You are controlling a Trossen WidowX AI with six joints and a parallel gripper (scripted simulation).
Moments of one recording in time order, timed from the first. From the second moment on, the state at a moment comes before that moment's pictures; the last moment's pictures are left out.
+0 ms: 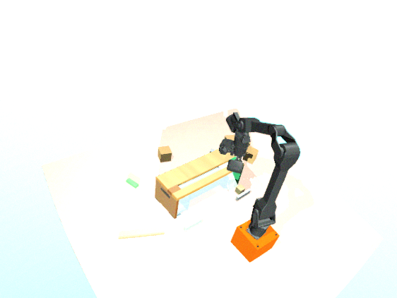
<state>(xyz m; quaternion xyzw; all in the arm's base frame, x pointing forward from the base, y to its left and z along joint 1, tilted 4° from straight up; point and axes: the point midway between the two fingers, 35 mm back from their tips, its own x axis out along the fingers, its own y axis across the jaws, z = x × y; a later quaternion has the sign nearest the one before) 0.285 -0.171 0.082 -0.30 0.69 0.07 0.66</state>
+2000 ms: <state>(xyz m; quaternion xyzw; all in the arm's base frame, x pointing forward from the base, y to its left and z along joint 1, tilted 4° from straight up) 0.249 -0.213 0.052 -0.83 0.06 0.55 -0.02</state>
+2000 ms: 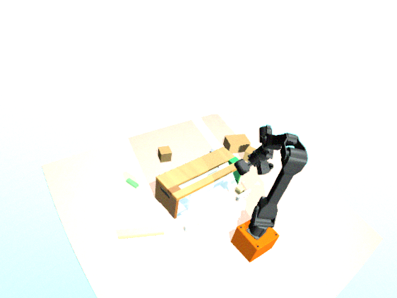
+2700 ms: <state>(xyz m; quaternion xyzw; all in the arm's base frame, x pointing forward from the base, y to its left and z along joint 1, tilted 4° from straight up) 0.238 -0.213 -0.021 -0.83 0.05 0.56 -0.01</state>
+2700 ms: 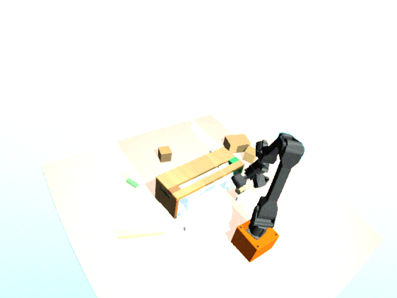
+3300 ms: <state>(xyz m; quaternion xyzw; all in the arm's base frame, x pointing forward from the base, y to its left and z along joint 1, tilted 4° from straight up) 0.237 -0.212 -0.050 -0.83 0.05 0.56 -0.01</state>
